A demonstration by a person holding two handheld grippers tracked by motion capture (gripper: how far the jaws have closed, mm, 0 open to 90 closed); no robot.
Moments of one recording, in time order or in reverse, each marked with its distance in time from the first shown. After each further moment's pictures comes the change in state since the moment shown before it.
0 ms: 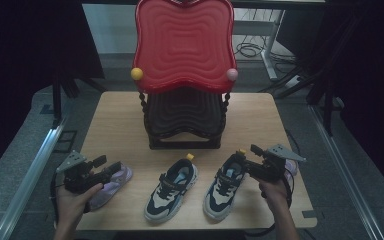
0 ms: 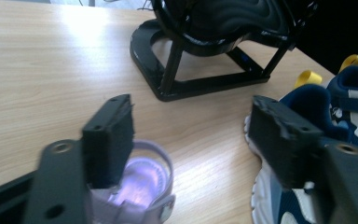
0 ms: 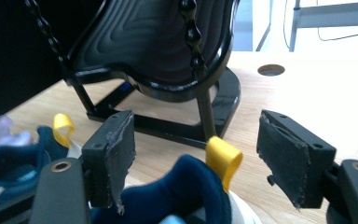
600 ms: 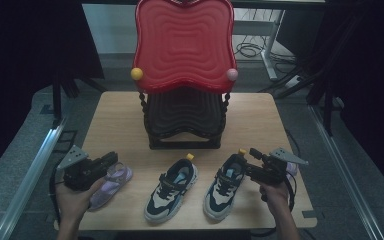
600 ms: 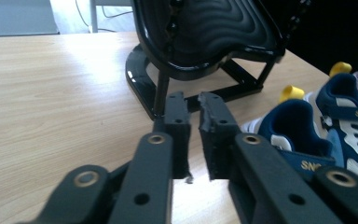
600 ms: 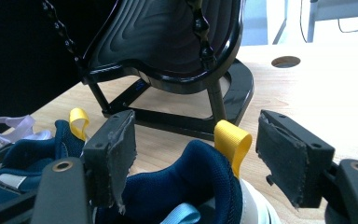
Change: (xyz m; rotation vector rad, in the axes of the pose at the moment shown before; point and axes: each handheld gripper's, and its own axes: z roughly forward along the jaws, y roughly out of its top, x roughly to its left) left arm -0.022 0.022 -0.013 -0.016 0.022 0.097; right arm -0.006 -0.011 -0.004 -0.009 0.067 0.057
